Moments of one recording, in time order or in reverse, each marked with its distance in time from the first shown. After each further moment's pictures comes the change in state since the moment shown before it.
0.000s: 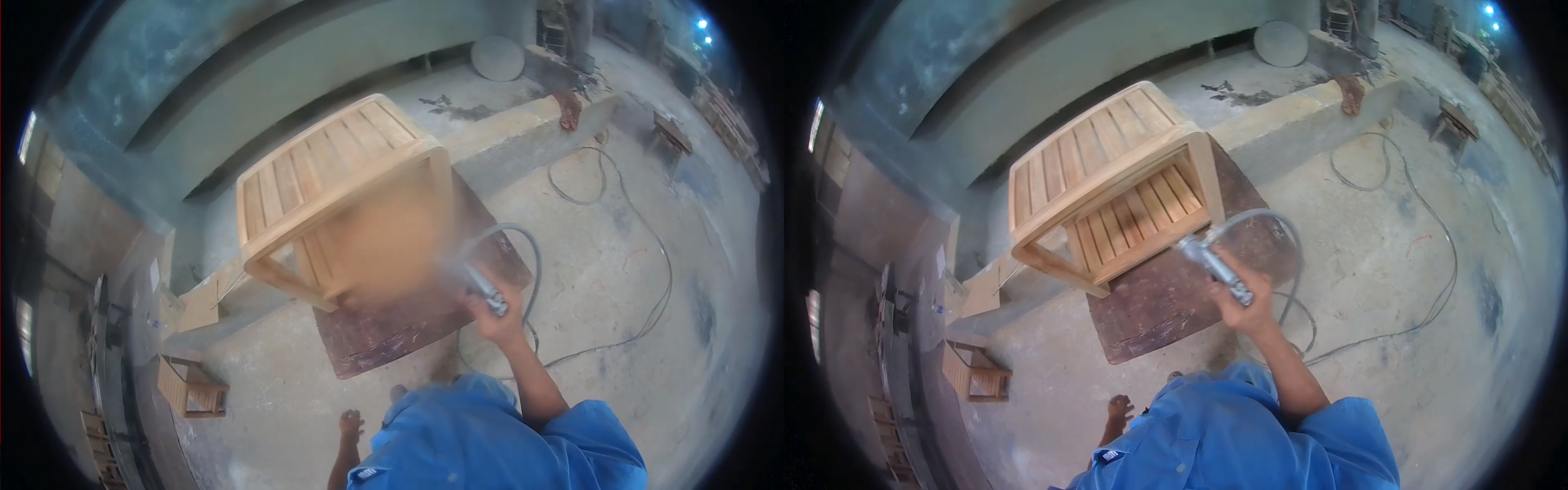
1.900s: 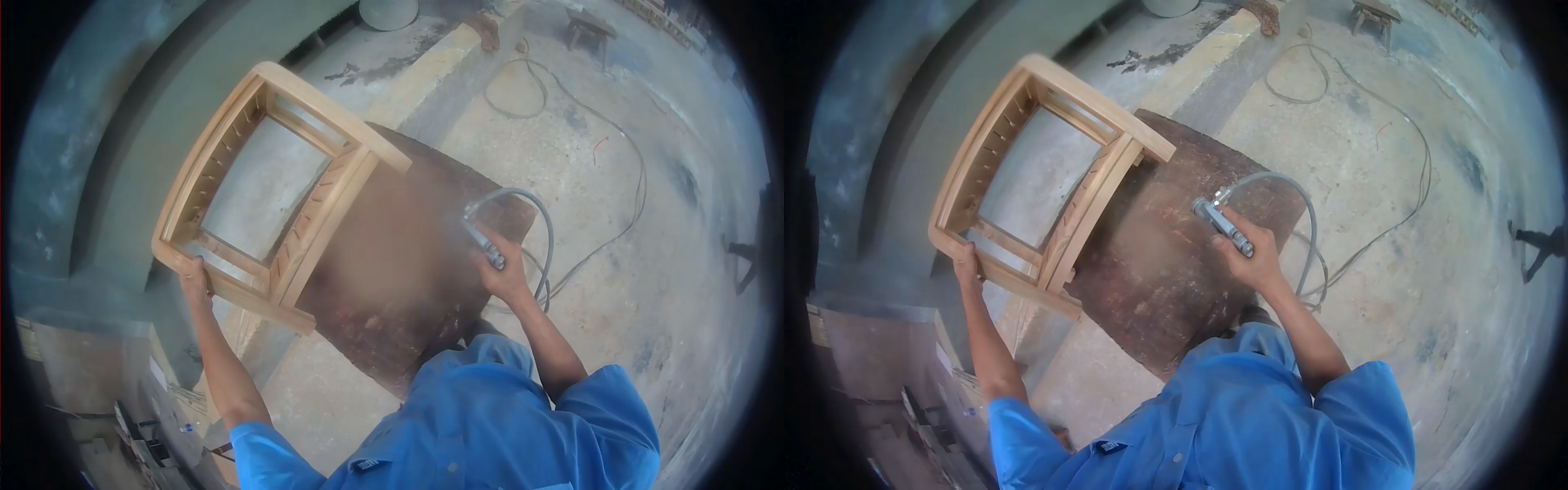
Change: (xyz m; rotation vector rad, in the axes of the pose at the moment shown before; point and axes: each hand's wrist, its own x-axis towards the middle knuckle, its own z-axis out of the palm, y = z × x) left_hand 0.065 0.741 -0.044 0.097 0.063 0.987; right_hand 0.031 0.094 0.087 -0.381 0.350 0.188
